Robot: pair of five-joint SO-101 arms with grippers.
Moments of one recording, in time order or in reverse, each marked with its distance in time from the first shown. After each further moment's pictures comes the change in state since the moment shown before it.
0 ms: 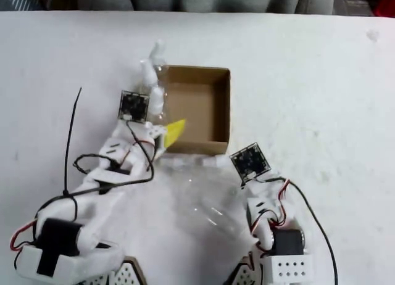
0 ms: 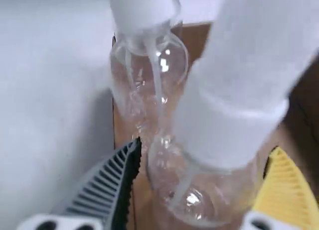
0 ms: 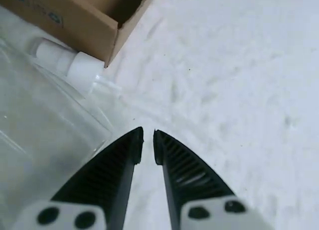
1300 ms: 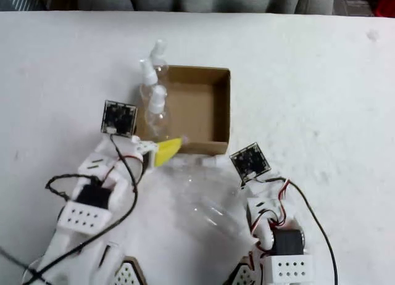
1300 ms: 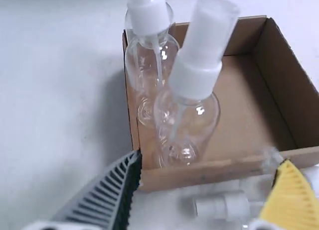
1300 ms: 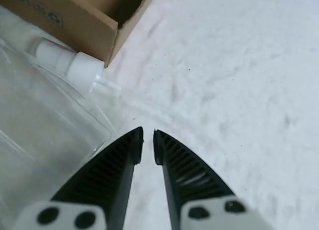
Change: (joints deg) left arm 0.1 -46.6 6.1 48.6 0.1; right arm 0.0 0.0 0.0 0.0 0.0
